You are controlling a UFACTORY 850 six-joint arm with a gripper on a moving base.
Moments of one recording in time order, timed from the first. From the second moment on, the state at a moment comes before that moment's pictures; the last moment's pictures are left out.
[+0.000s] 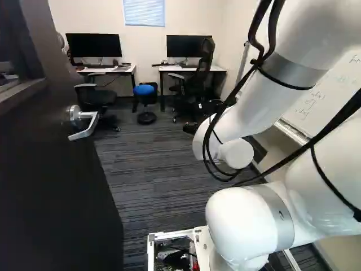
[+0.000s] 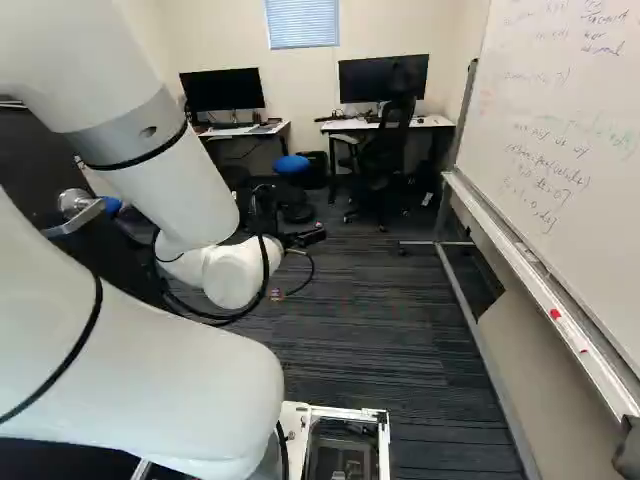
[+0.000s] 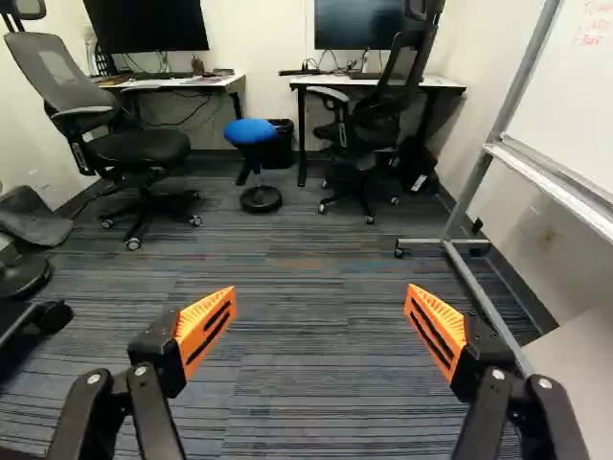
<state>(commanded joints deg) 0.0 16.0 -5.0 0.0 50.0 0.0</state>
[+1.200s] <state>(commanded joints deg) 0.0 16.0 -5.0 0.0 50.0 0.0</state>
